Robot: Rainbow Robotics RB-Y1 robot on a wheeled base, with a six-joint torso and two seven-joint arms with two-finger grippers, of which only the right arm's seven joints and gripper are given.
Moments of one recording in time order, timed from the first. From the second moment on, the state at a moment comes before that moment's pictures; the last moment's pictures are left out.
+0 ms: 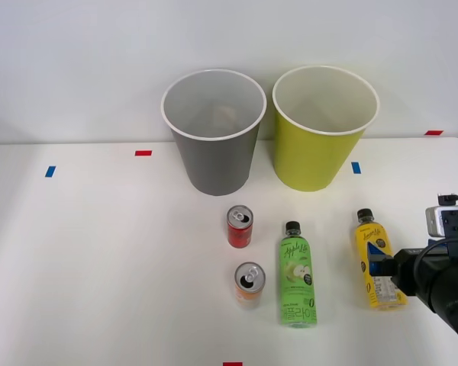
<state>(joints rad) 0.39 -0.27 -0.04 -2.48 -0.19 1.14 1.49</state>
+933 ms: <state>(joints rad) 0.13 -0.43 -0.01 -2.35 -0.34 1.46 1.28</state>
